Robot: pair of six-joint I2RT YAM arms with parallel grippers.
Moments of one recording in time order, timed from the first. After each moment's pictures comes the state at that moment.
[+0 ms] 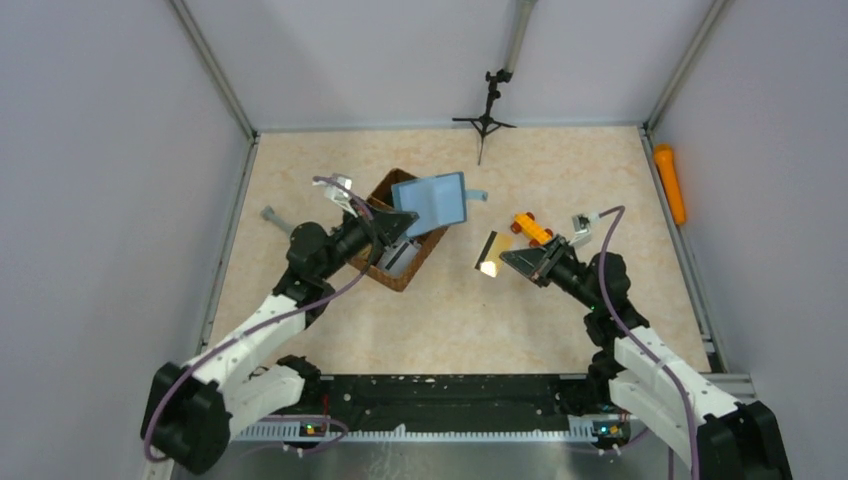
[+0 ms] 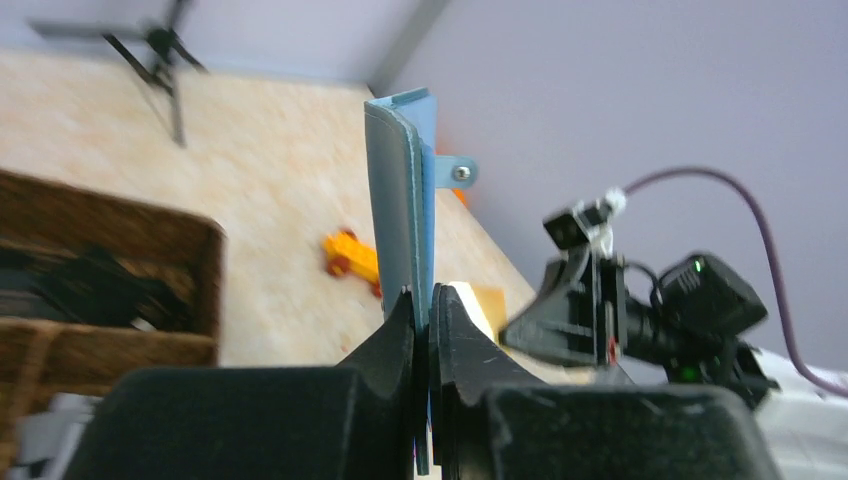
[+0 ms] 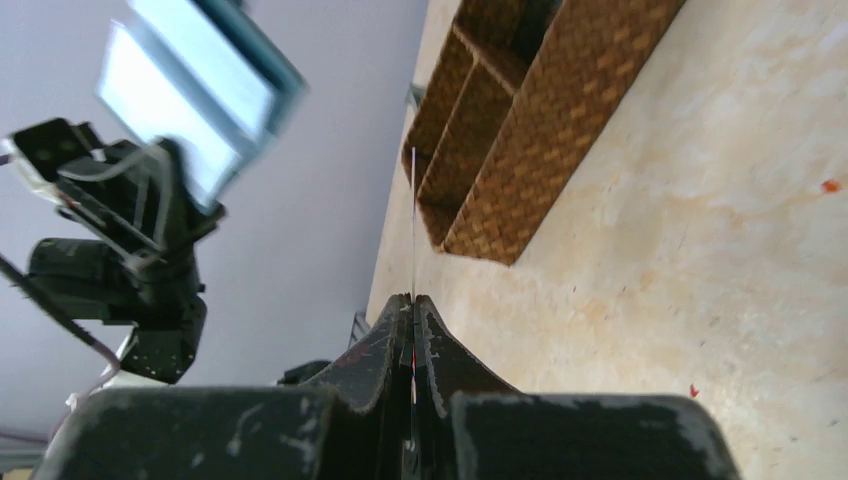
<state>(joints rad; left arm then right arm) -0.45 1.00 0.55 0.59 0.38 -0.73 0.36 0.77 0.25 0.44 -0.42 1.10</state>
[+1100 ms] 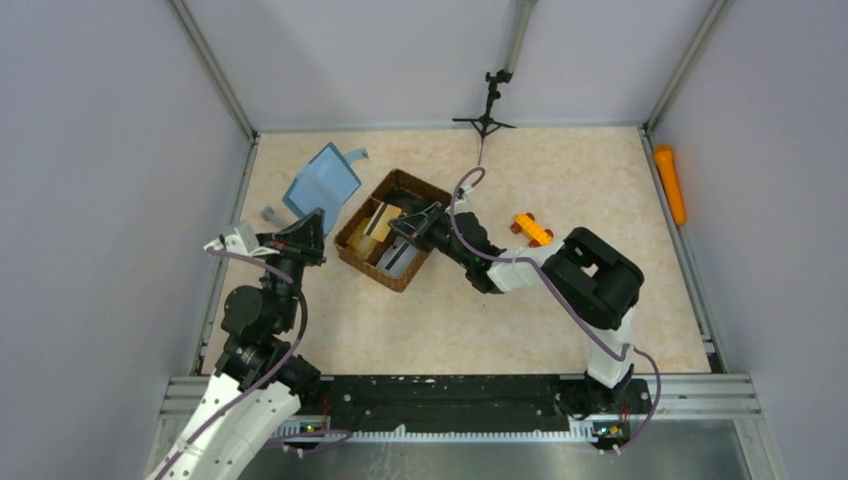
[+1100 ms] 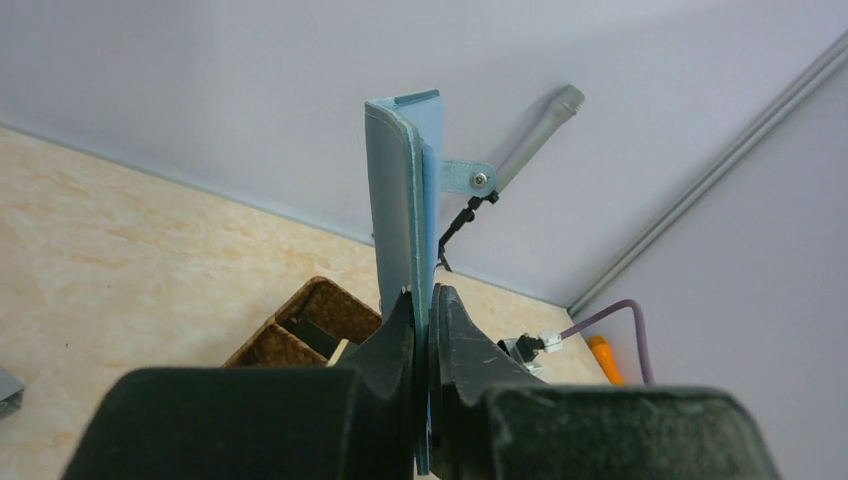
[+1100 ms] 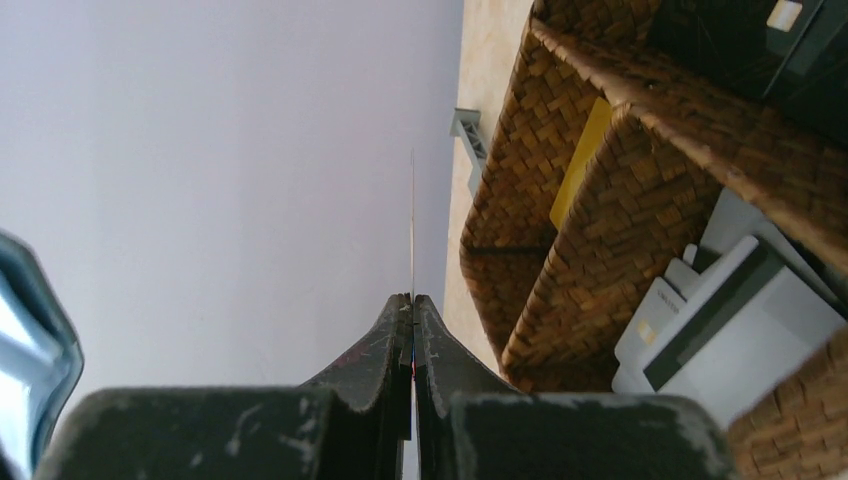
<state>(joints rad) -0.48 0.38 0.53 0.16 -0.33 -0.51 0.85 1.89 0.92 0.89 0.02 1.35</state>
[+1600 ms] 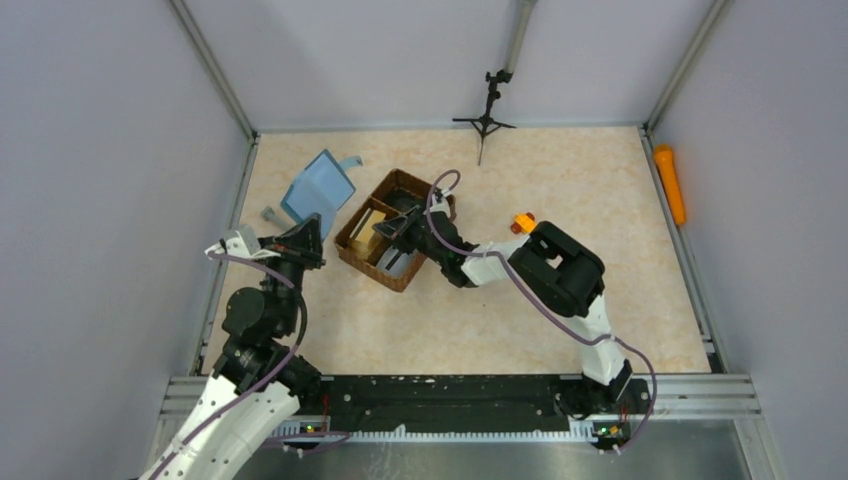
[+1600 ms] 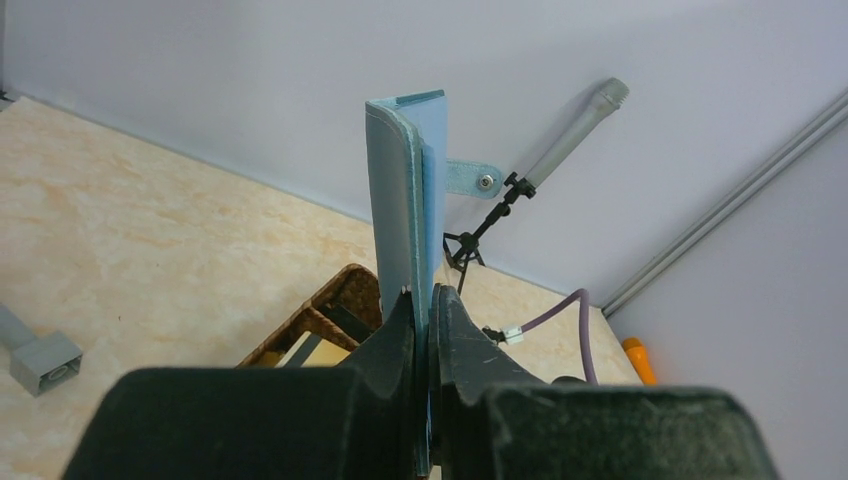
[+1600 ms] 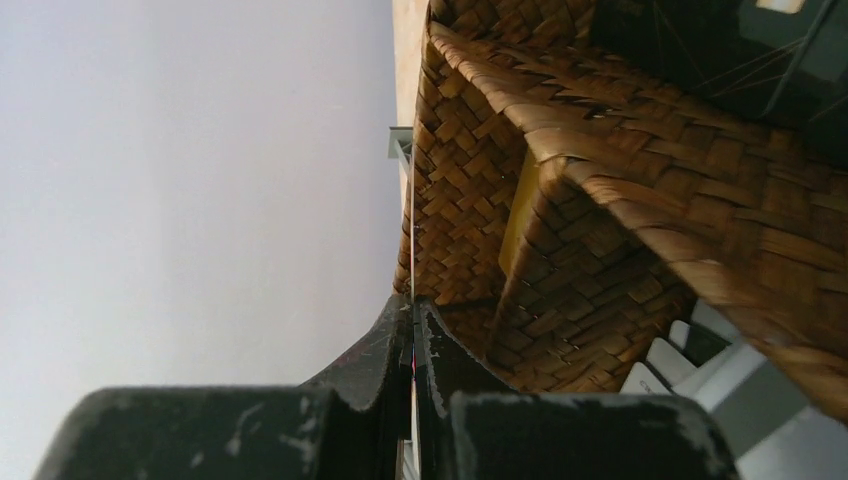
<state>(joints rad) -0.53 0.34 0.53 0.09 -0.45 -0.47 0.89 2.13 1.16 0.77 0.09 1.40</state>
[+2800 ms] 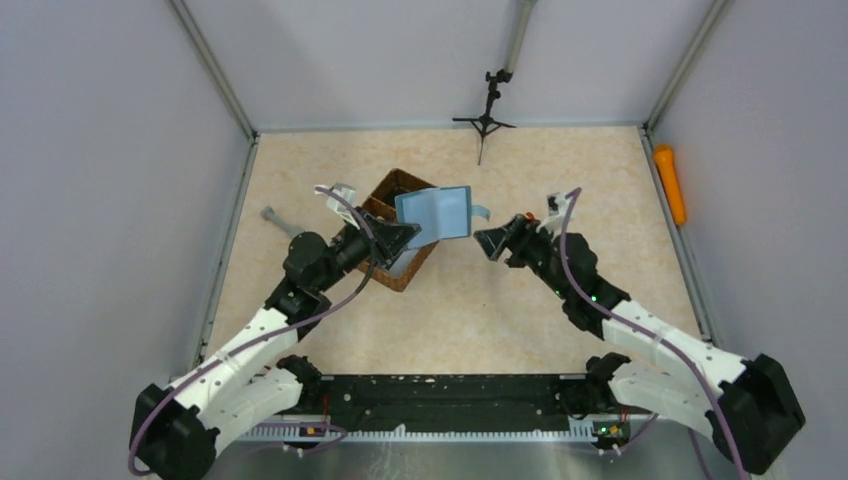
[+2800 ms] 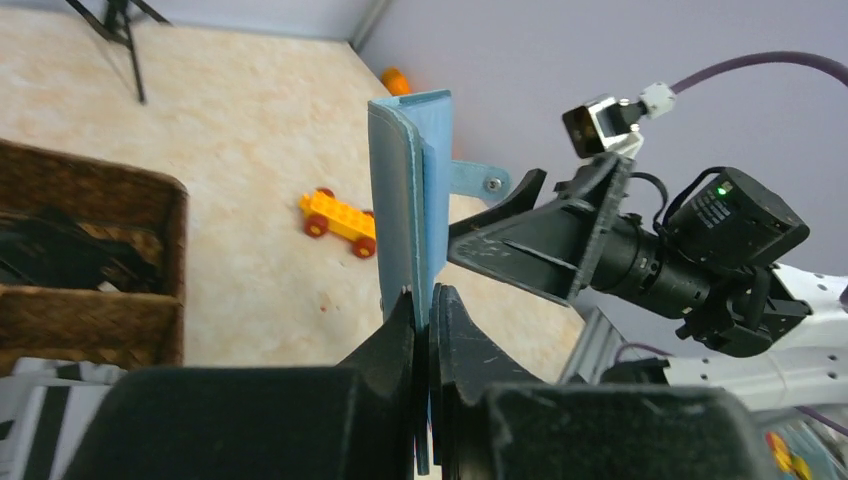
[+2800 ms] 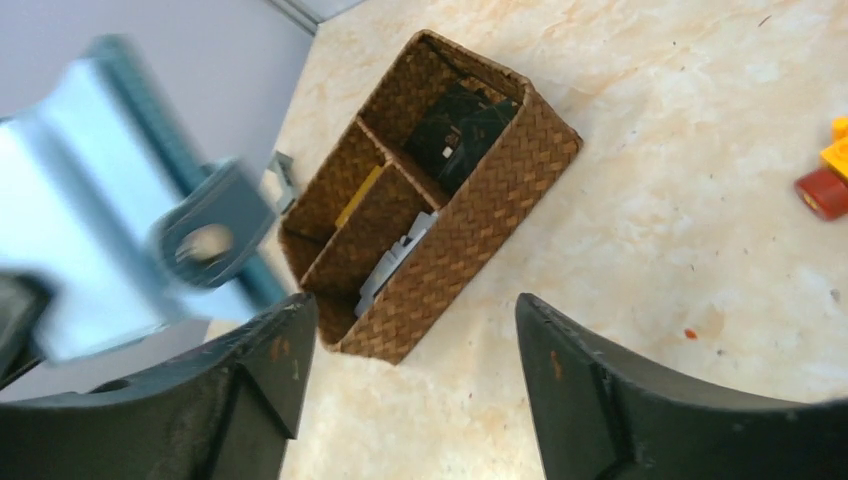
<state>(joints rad) -0.54 0.84 0.55 0.41 0.29 -0.65 0.66 1.01 0.55 0.28 0.11 0.75</state>
